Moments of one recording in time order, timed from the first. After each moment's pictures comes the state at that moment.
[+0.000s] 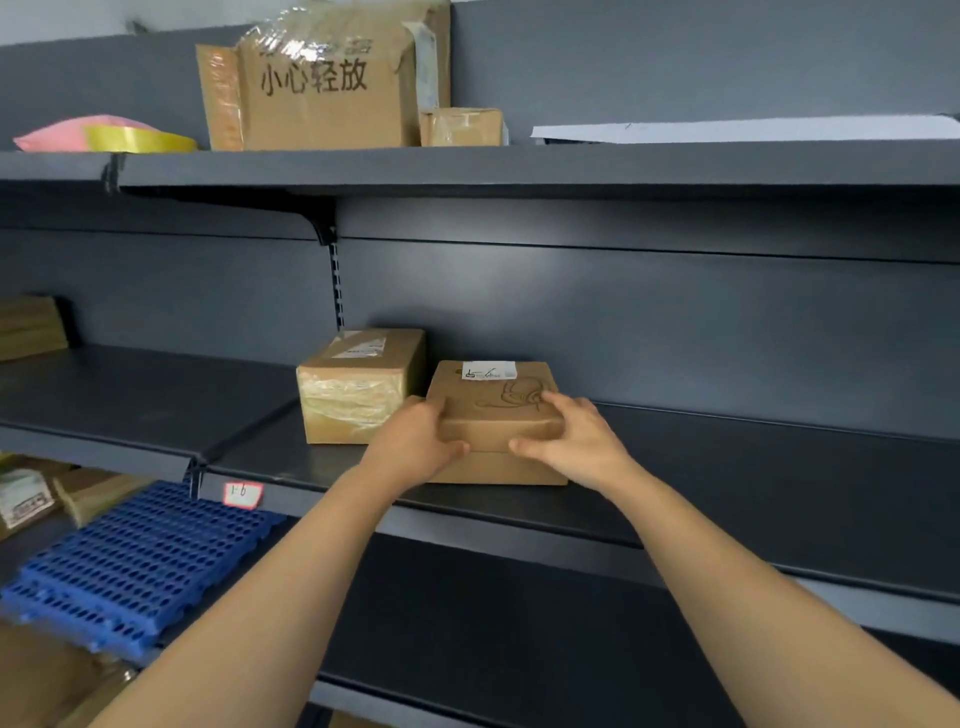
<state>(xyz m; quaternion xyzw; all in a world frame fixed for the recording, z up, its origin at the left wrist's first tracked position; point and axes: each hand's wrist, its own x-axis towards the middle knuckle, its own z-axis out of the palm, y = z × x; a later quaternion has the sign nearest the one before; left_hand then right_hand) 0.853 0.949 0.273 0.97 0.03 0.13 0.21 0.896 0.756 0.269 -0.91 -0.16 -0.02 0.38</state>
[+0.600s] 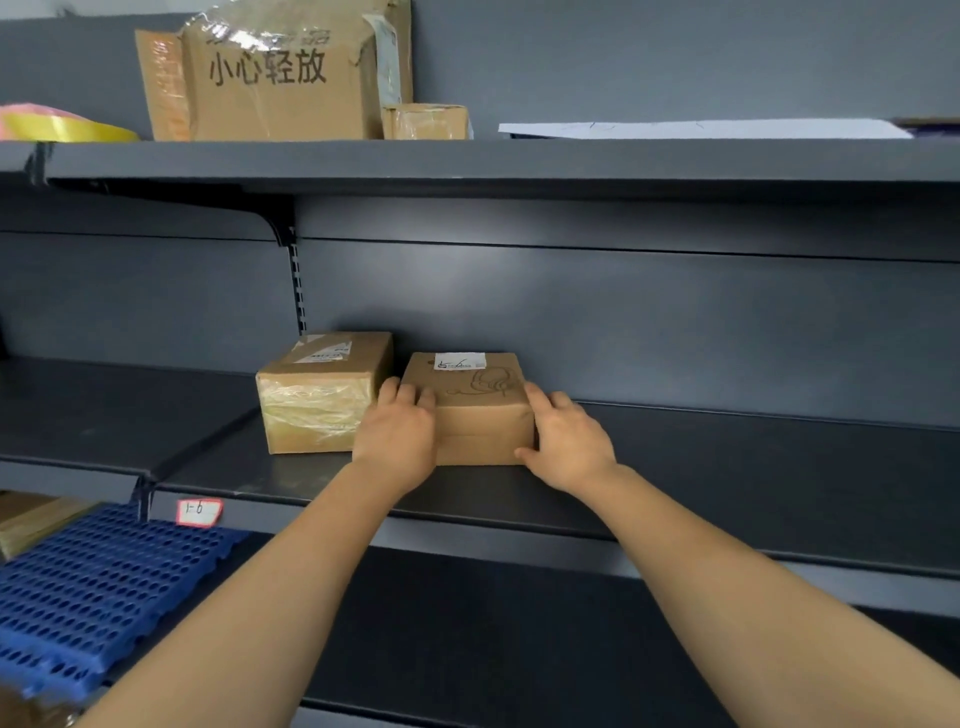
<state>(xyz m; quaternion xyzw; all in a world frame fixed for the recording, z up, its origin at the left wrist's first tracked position) 0.889 0.946 0.257 0.97 0.00 0.22 -0.05 0.917 0.750 0.257 -0.97 -0.17 -0.14 0.11</state>
